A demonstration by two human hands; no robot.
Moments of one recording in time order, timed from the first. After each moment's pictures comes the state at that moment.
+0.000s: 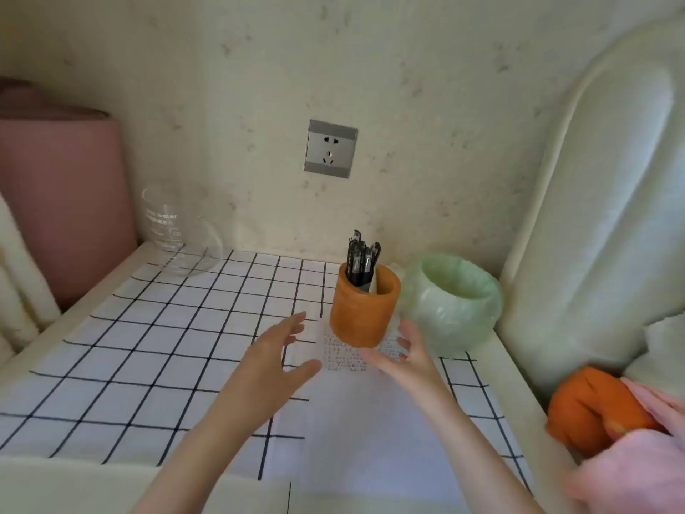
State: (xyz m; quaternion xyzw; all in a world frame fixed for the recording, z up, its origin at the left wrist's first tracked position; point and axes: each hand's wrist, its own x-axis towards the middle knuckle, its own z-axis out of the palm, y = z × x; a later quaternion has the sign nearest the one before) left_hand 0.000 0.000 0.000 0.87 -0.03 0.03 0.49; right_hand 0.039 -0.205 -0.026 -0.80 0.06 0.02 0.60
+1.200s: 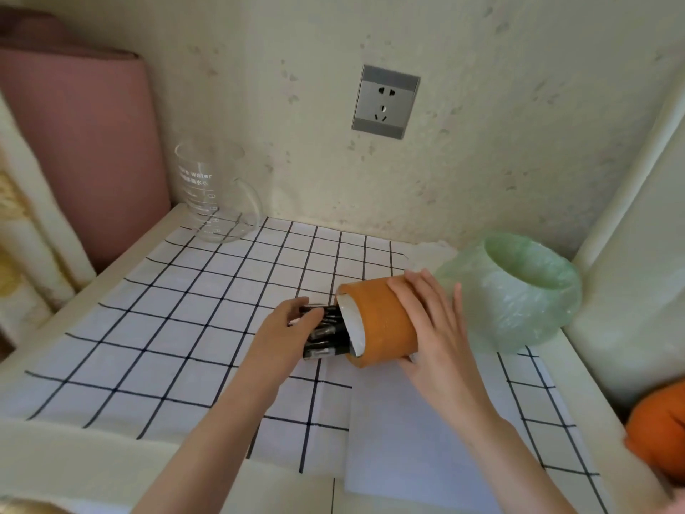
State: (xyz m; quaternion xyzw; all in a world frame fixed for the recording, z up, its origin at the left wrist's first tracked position) left_hand 0.034 0.025 -0.026 0.73 0.15 -0.03 0.67; right_hand 0.056 -0.177 -0.036 -0.93 -0.24 -0.22 0.16
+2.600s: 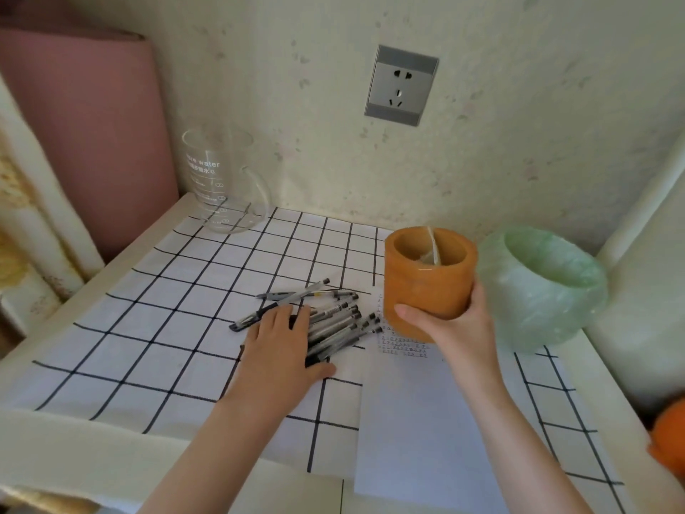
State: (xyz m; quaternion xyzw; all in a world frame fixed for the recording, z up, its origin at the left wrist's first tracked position) left_hand 0.025 0.035 -0.051 0.99 0.01 -0.01 0.14; right_hand 0.073 -0.173 -0.032 -0.78 -0.02 -0.13 0.61
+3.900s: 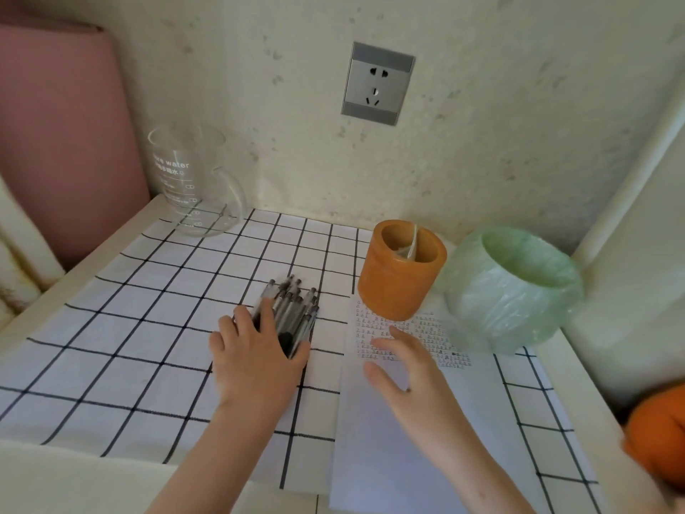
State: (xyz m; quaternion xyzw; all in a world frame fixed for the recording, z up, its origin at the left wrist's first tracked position) left_hand 0.039 0.016 -0.063 0.98 0.17 0.06 0.03; right_hand 0.022 -0.163 -0.038 -0.91 -0.05 0.05 0.40
